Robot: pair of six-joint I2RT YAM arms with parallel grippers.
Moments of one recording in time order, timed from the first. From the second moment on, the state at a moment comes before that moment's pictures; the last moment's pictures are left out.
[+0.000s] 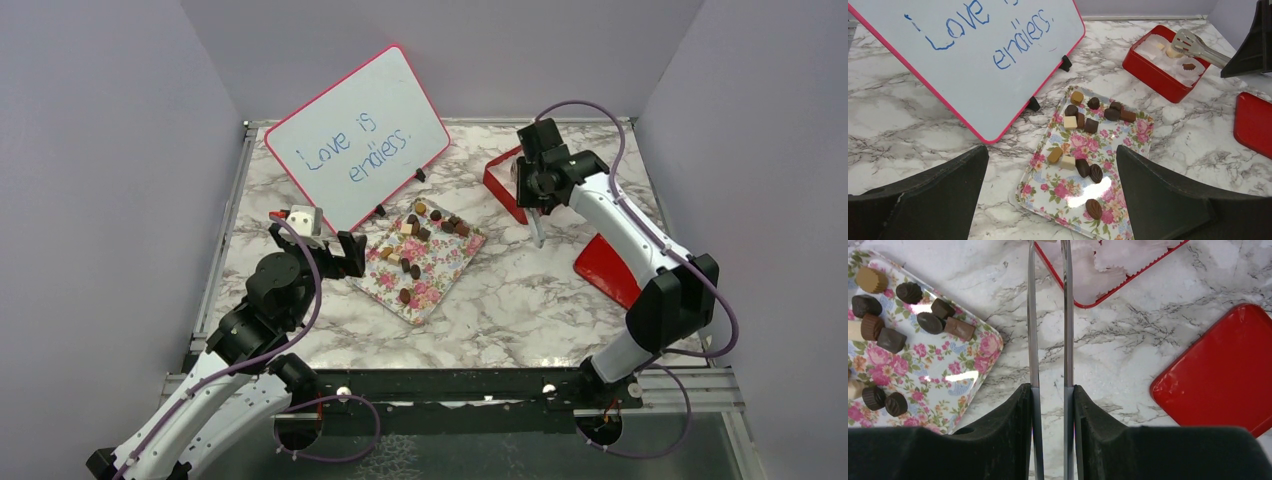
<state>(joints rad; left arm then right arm) -0.69 0.51 0.70 -0.34 -0.40 -0.22 0.44 1.60 1.50 -0.89 0.28 0.34</state>
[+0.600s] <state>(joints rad) -0.69 0.51 0.70 -0.34 -0.40 -0.22 0.26 1.83 1.50 -0.70 0.13 0.35</state>
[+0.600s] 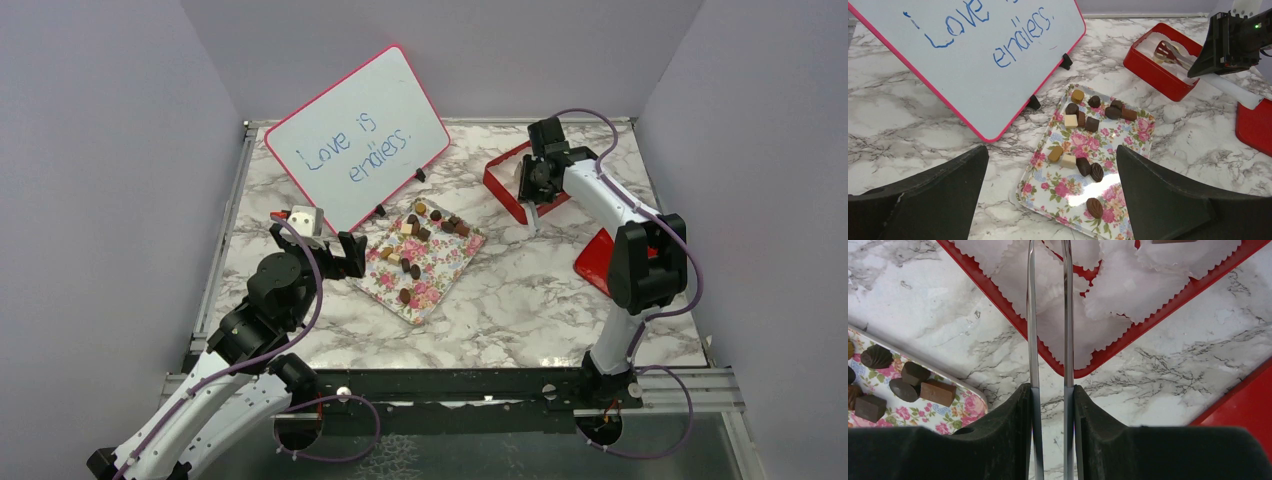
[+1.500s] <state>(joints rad) -0.69 0.51 0.69 -0.34 -0.40 -0.22 0.24 1.87 1.57 -0.64 0.12 0.37</state>
